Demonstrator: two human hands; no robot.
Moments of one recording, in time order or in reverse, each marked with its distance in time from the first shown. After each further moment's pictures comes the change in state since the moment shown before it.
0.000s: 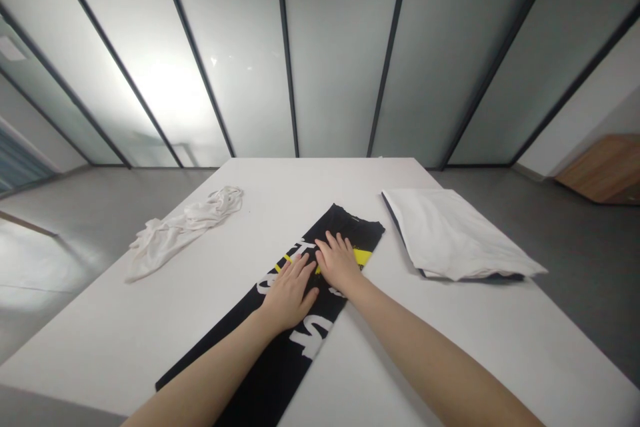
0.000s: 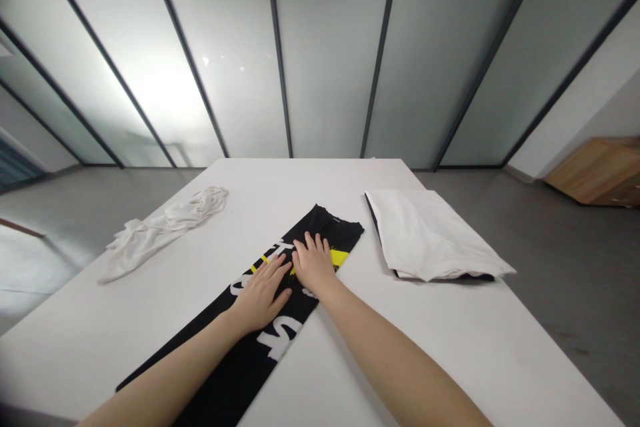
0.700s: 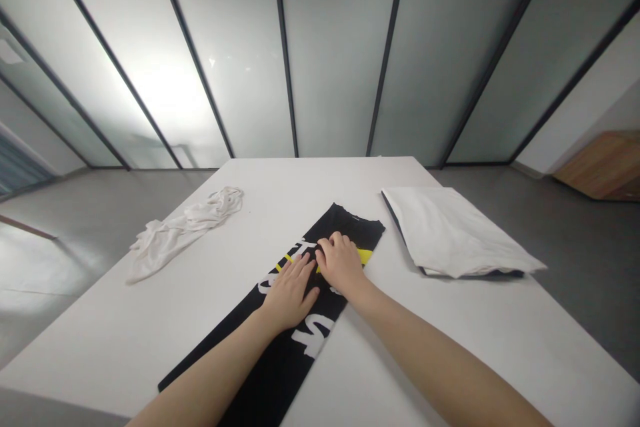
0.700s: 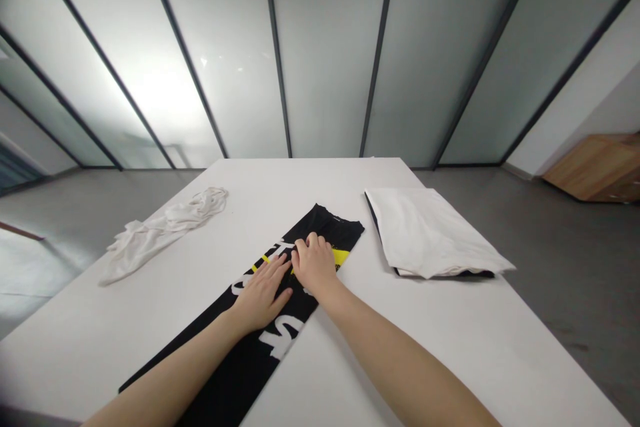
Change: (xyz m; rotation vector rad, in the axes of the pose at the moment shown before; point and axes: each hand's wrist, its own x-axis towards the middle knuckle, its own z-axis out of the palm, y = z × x) left_hand 0.000 -0.001 -0.001 -0.011 -0.029 -0.011; right_hand -0.013 -0.010 -0.020 -0.093 0.195 -0.043
